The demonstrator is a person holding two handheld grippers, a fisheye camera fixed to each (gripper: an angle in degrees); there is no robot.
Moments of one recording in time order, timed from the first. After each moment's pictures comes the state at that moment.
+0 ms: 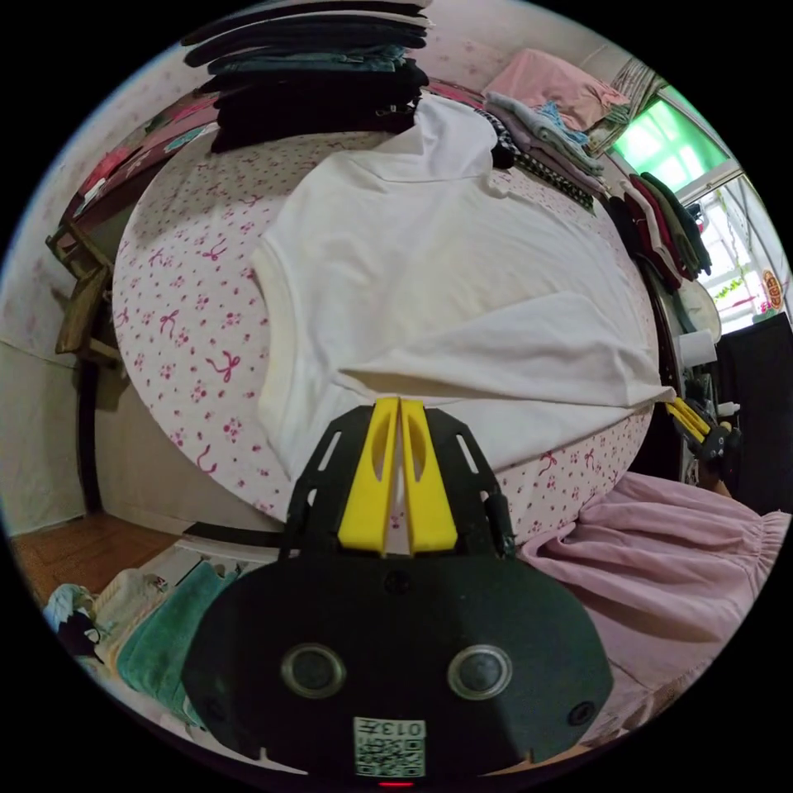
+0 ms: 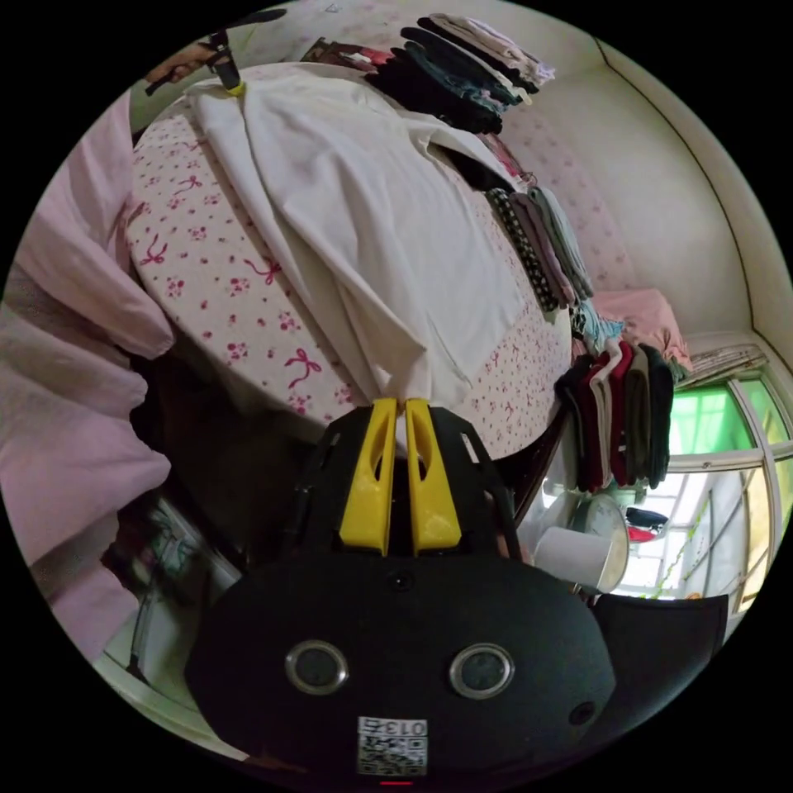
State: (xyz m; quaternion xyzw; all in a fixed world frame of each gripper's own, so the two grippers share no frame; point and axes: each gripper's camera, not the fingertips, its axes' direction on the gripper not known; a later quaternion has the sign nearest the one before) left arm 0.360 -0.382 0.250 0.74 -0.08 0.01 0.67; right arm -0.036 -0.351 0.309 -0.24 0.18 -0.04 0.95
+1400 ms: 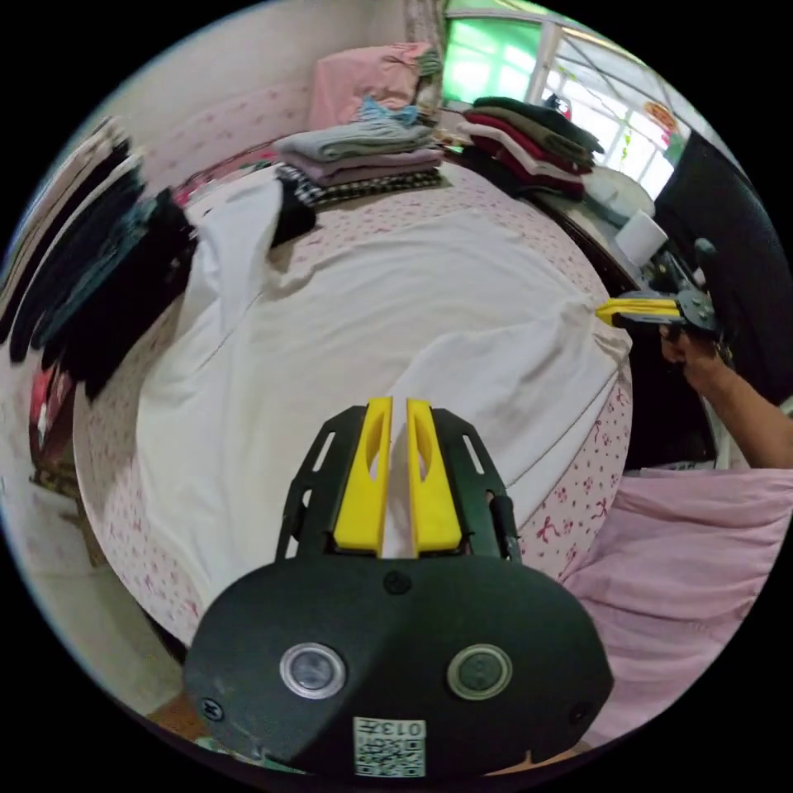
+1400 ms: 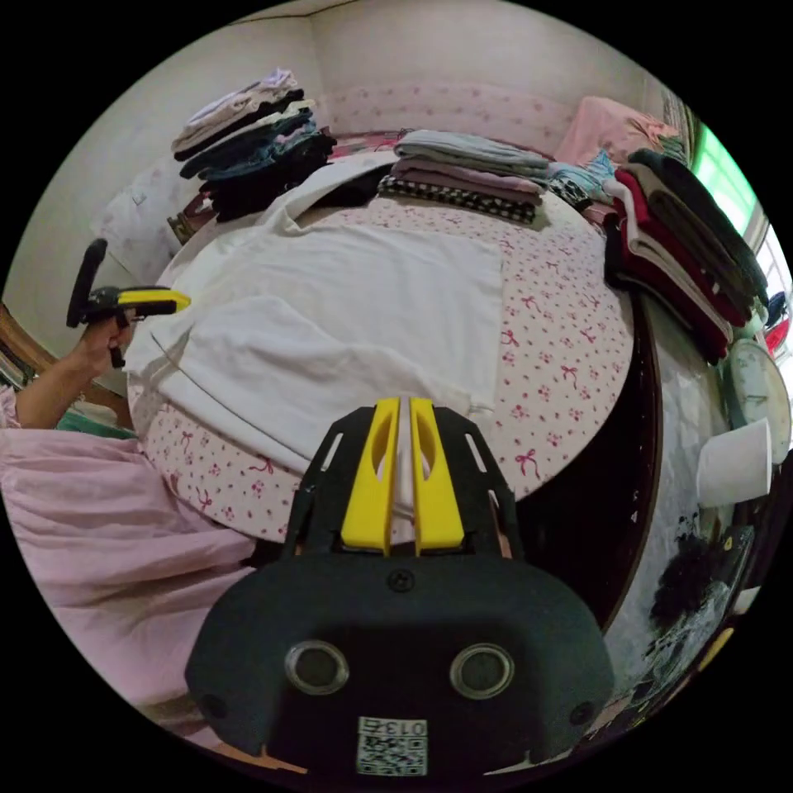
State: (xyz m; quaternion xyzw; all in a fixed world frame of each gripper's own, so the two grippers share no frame) left arm 0.556 -0.403 0.238 0.74 -0.26 0.15 0.60; right arm 0.138 -0.314 0.218 -0.13 0.00 0.29 0.95
